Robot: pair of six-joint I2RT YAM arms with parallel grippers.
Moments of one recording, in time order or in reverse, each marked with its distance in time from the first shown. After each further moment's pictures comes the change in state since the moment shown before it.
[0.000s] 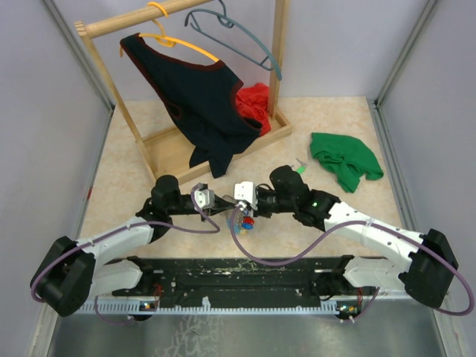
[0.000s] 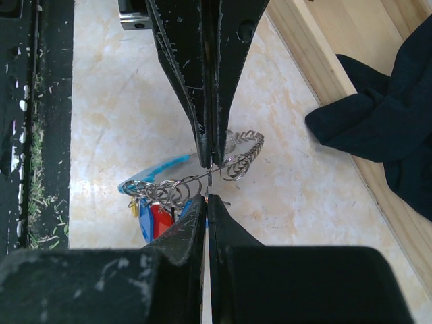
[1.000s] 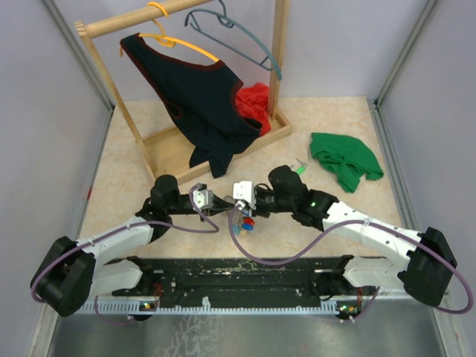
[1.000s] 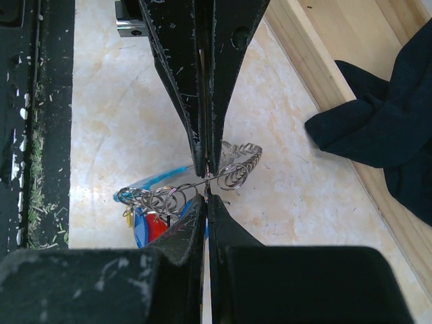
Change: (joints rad) left arm 0.002 0.000 0.000 0.010 0.034 -0.006; right arm 0.007 0.013 0.000 0.028 0.000 0.014
